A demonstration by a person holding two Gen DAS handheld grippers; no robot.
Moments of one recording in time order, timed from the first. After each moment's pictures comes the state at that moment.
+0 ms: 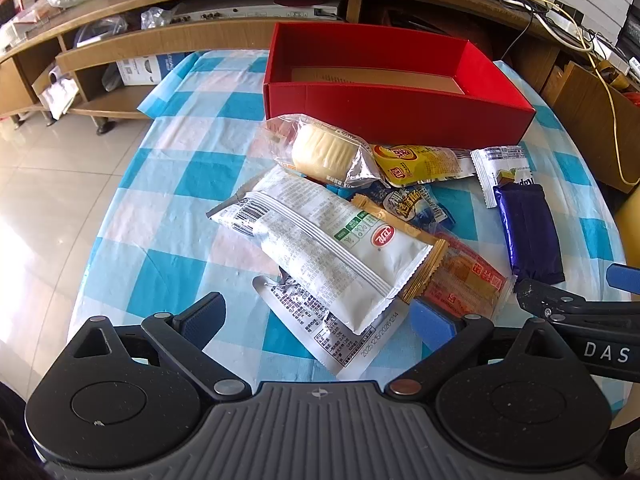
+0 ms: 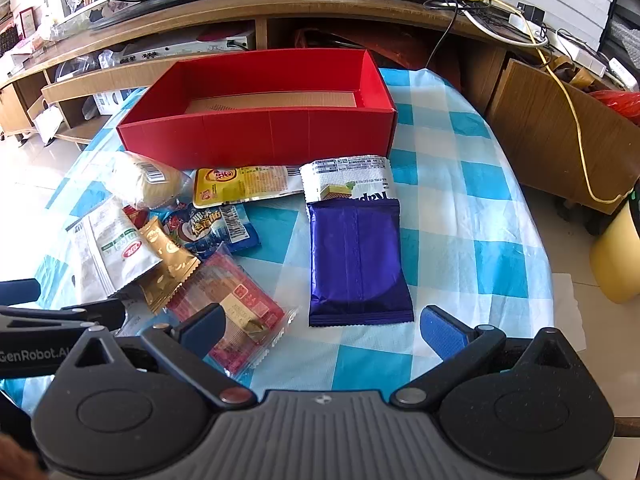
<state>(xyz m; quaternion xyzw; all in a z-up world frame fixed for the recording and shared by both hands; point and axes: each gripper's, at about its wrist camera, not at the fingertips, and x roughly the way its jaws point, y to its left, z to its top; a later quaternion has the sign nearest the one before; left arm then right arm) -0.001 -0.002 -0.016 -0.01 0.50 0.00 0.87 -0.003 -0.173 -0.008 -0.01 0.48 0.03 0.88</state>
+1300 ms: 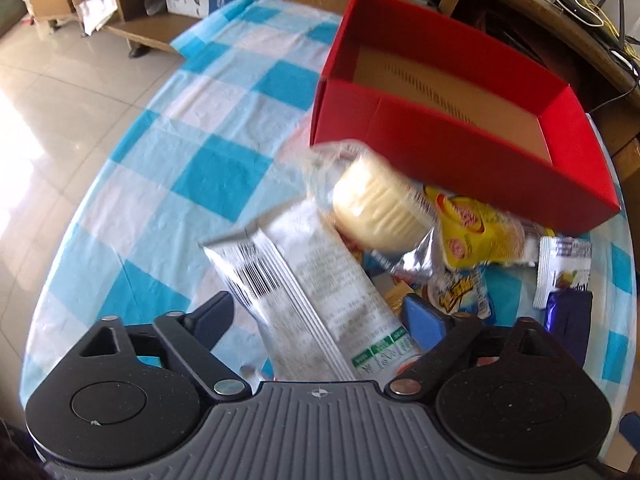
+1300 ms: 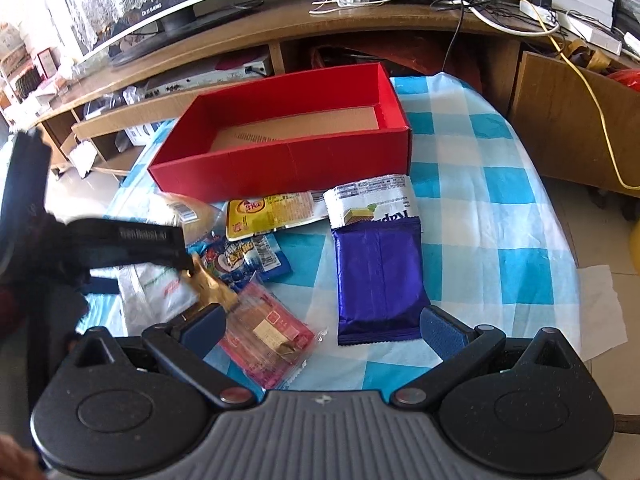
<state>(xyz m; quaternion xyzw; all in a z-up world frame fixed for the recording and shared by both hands) 0.078 0.024 -0.042 -0.12 0.55 0.08 0.82 0.004 -0.195 0.011 0.06 0.47 0.08 0.88</state>
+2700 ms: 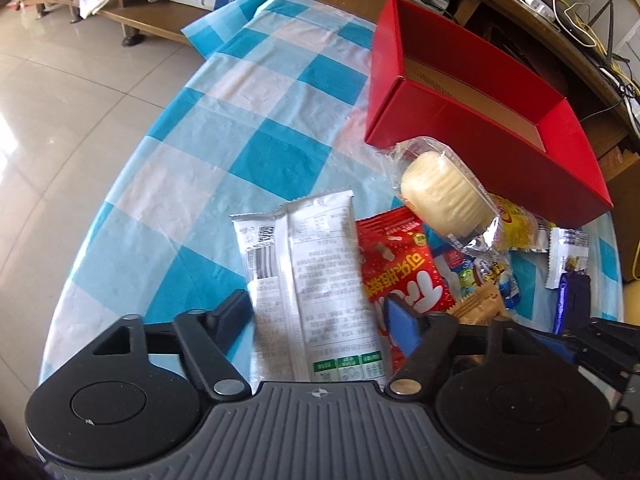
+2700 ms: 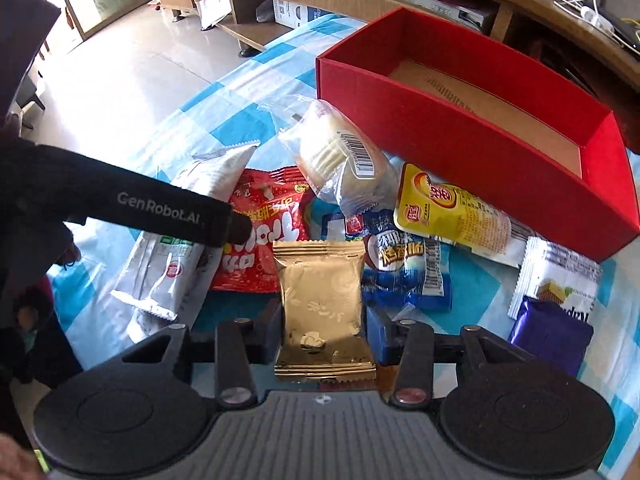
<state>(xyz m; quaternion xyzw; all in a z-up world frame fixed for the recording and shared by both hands) 0.051 0.079 -0.046 -0.15 0.54 0.05 0.83 0.053 -0.075 -0.035 -0.14 0.51 0.29 0.80</state>
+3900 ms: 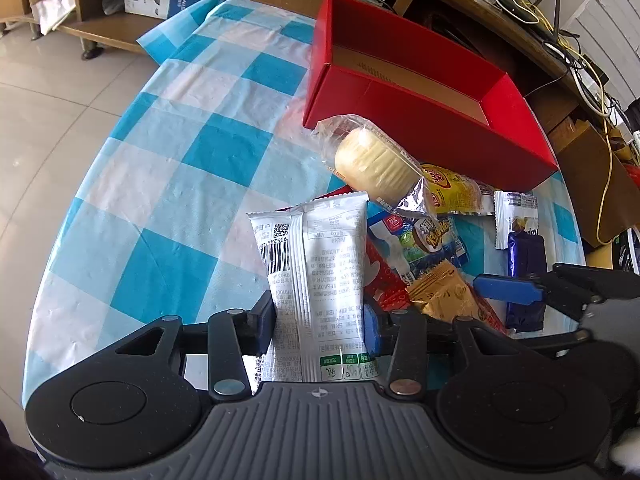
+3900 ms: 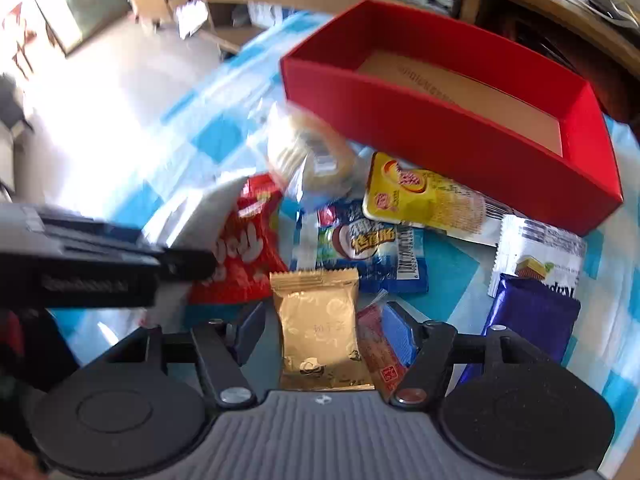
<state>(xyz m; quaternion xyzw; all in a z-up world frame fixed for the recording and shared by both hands) 0.031 0.062 -0.033 -0.14 0.54 -0.03 0.83 0.055 -0.077 -0.045 -0.15 0.52 0.26 0.80</state>
